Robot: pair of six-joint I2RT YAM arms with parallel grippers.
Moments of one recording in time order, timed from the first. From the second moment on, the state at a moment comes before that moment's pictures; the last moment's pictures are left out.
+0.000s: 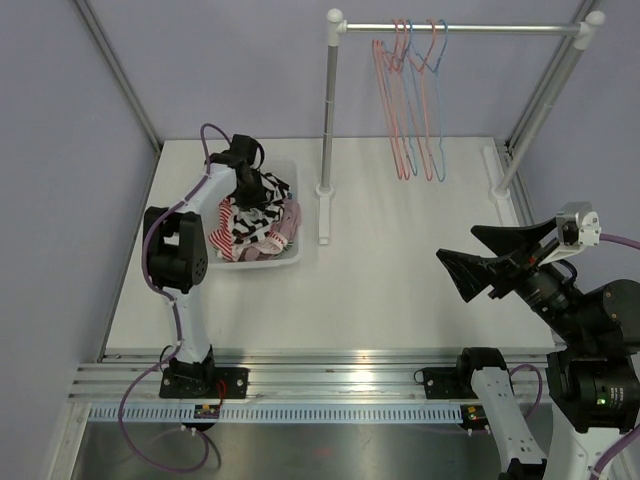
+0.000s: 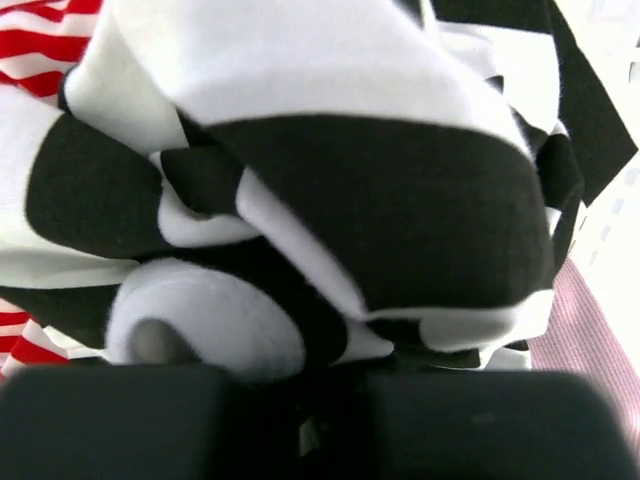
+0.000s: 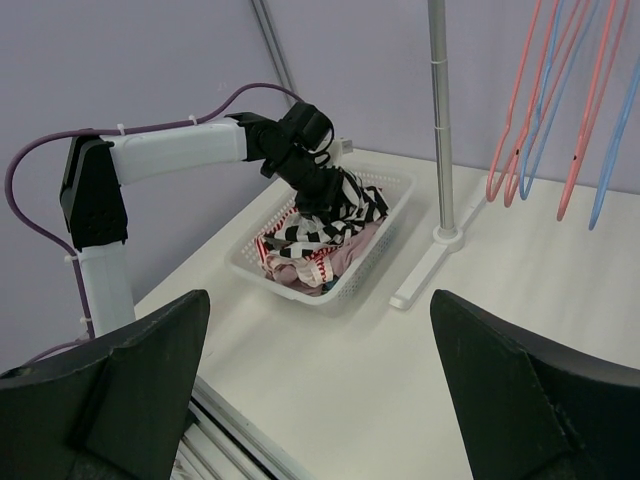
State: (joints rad) left arm -0.21 2.03 1.67 -0.78 0.00 -0.38; right arm -0.02 0.53 1.35 -0.68 -0.68 0.37
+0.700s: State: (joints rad) left arm -0.17 1.41 1.67 -0.88 -0.01 -0.33; right arm -0.02 0.55 1.32 -0.77 -0.50 0.32
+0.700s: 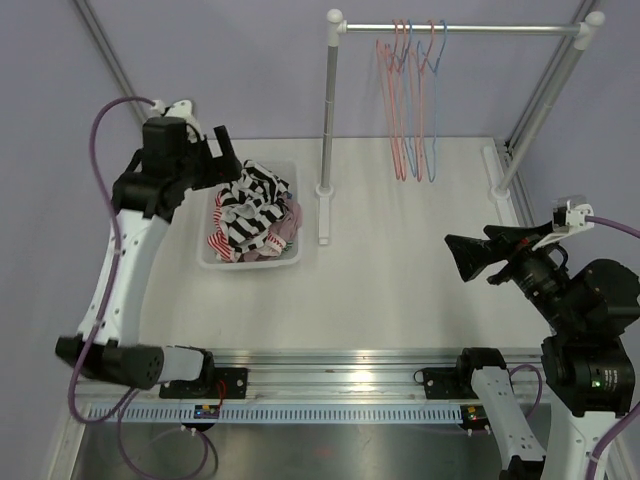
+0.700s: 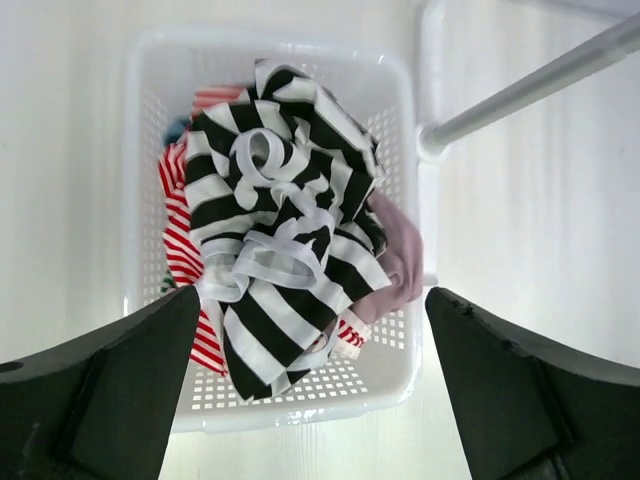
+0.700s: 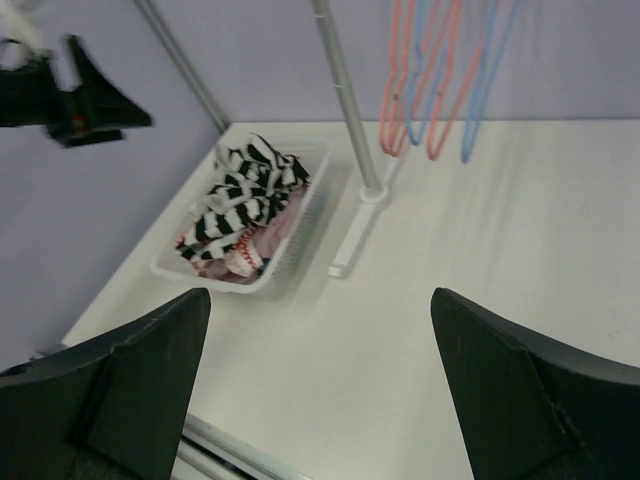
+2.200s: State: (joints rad) left arm -0.18 0.37 1.08 -0.99 -0.16 -0.16; right arm 0.10 0.54 1.21 -0.99 0.12 0.16
